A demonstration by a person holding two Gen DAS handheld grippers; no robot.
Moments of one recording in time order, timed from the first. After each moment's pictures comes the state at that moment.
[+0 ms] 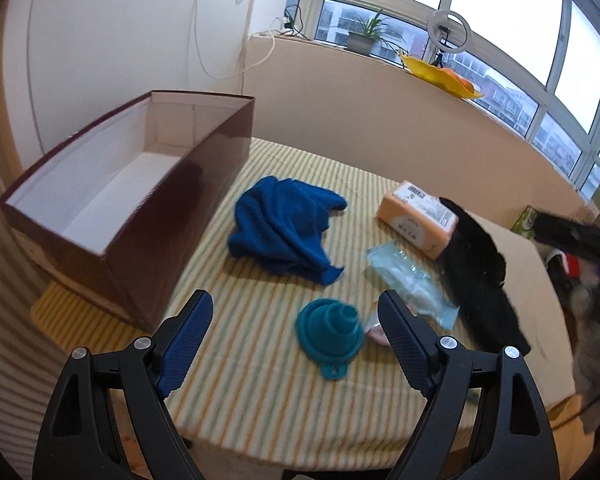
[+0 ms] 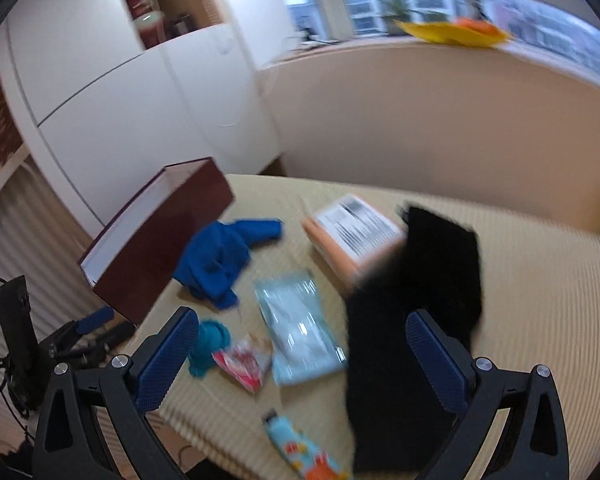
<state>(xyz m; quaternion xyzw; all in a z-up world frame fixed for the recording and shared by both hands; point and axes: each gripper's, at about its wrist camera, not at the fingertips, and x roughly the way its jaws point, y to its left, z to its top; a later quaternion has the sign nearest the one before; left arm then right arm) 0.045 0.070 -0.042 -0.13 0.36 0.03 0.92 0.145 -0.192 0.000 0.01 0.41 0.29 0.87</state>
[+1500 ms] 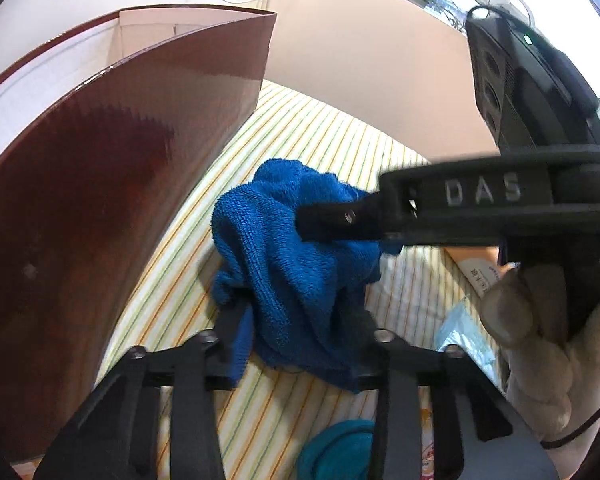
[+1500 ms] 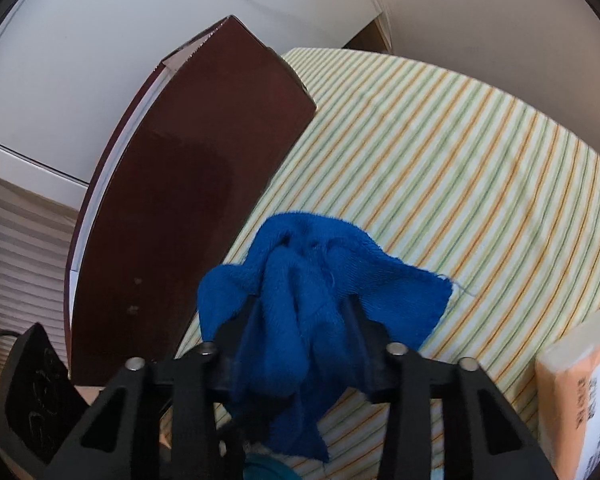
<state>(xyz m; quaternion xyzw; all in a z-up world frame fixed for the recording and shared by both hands) 0.179 0.101 -0.101 -0.19 0.45 0.06 0.87 0.292 0.024 -0.128 0.00 0.62 0.41 0.67</state>
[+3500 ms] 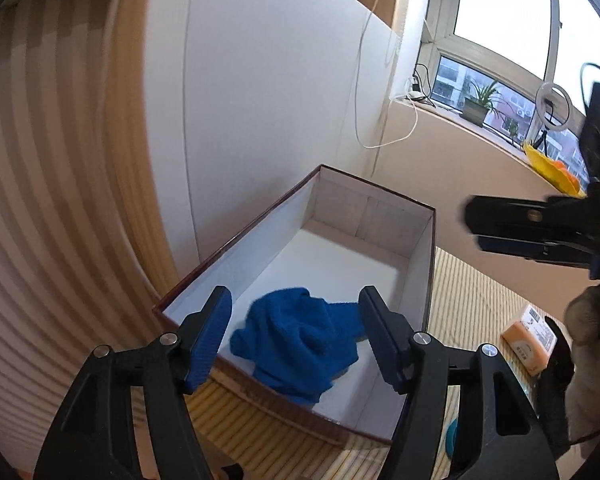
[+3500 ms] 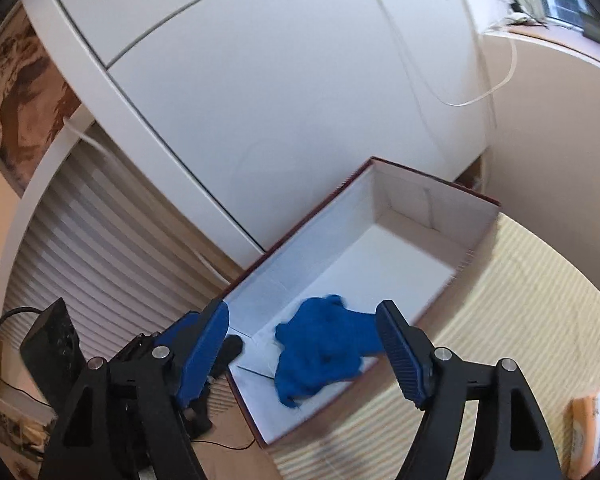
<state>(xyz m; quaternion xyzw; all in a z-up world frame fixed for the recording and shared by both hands) 0.031 0.224 0.003 -0.16 0.30 0.22 0.91 0.197 0.096 0.029 -0.01 0.45 0.50 0.74</state>
